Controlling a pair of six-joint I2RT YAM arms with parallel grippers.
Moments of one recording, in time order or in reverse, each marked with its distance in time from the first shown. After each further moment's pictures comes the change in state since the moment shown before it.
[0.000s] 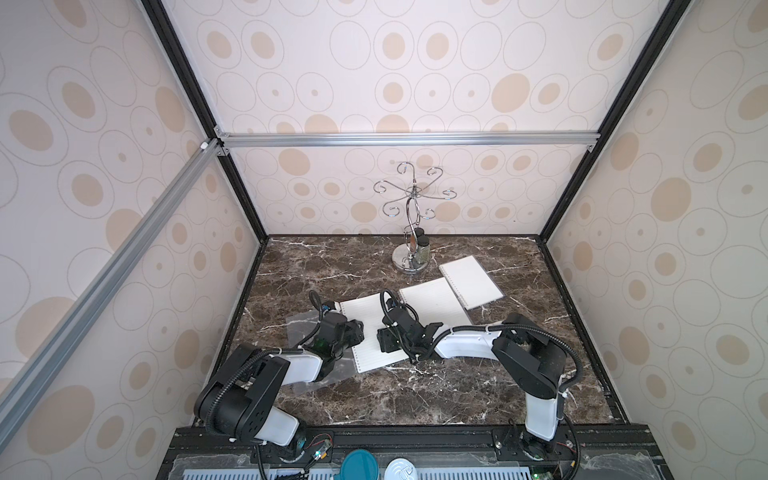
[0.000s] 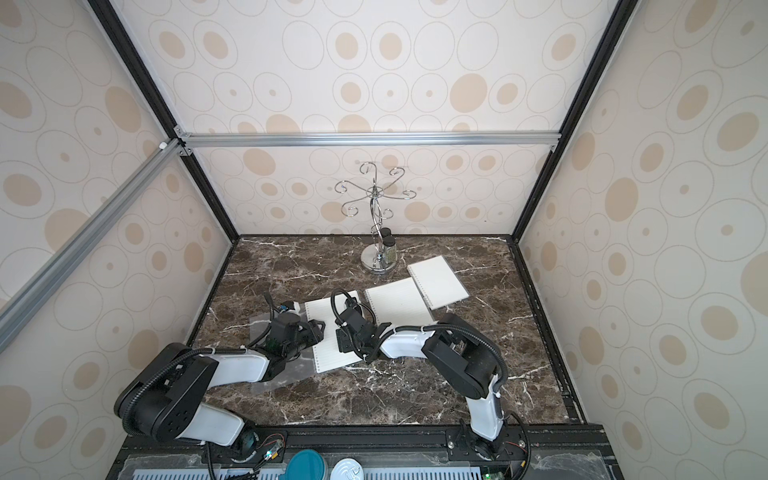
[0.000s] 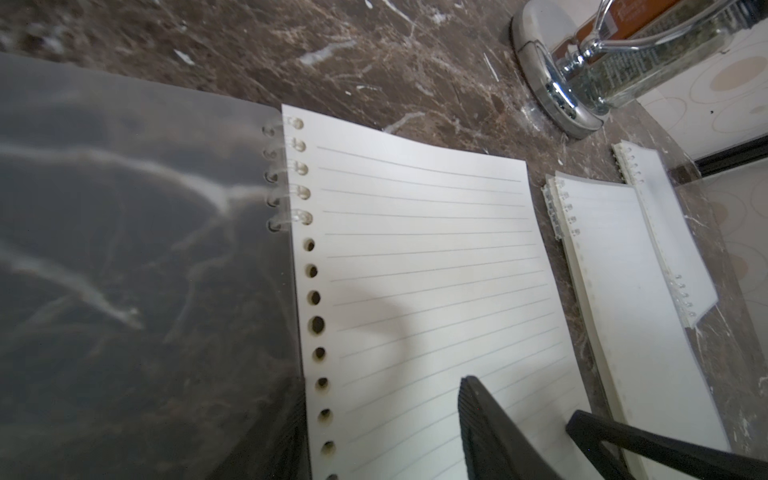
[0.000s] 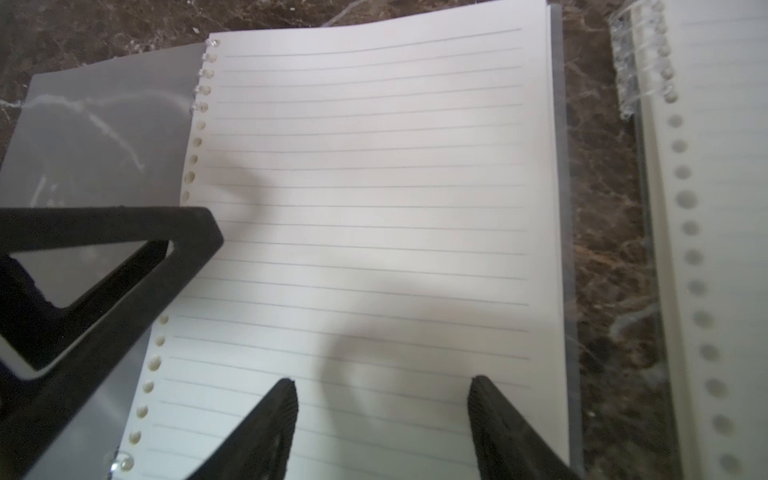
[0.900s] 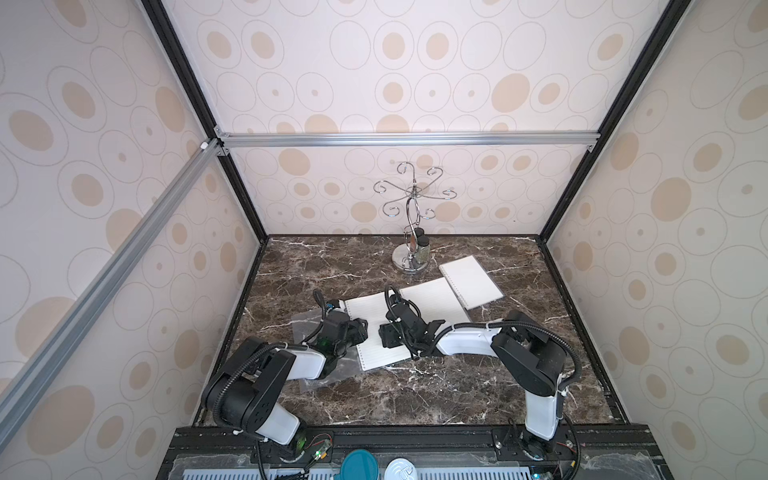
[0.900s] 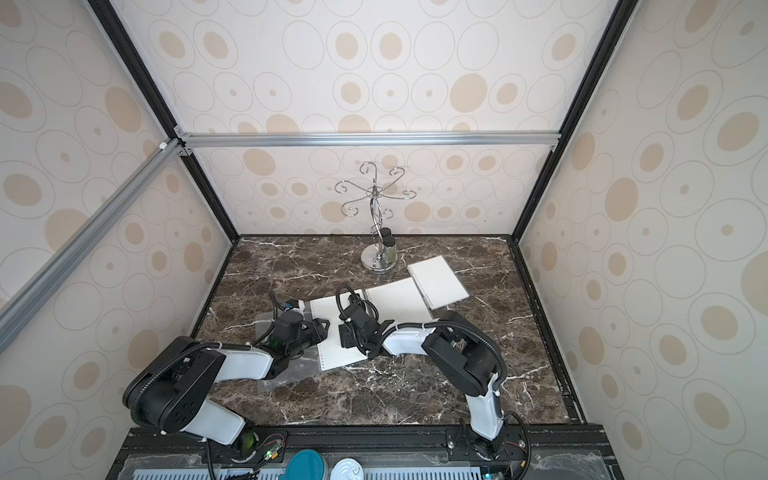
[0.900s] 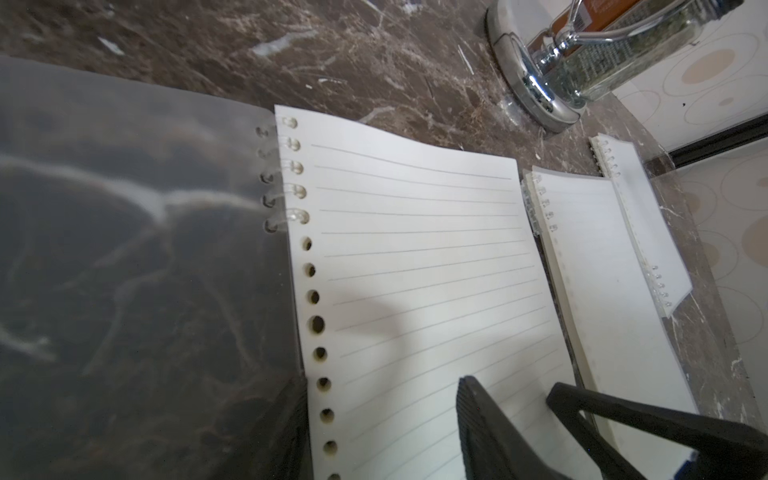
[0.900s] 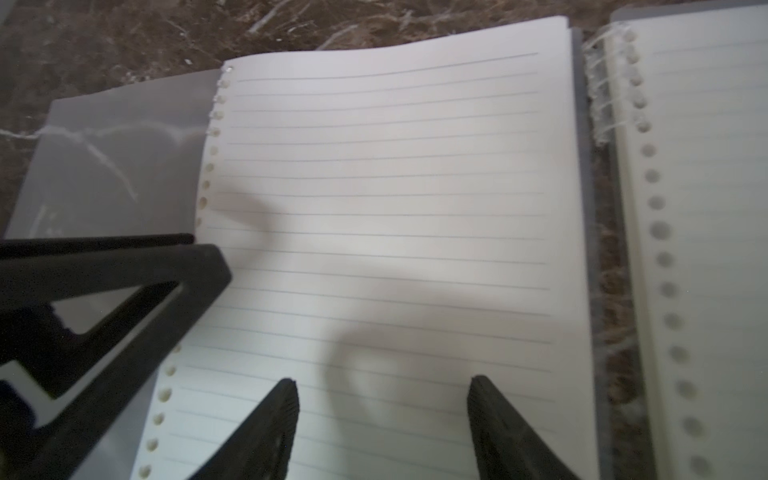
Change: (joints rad) left arm -0.010 0.065 0.020 0.071 0.018 -0.001; right arm -0.015 0.023 -0.009 0.101 -0.073 0.023
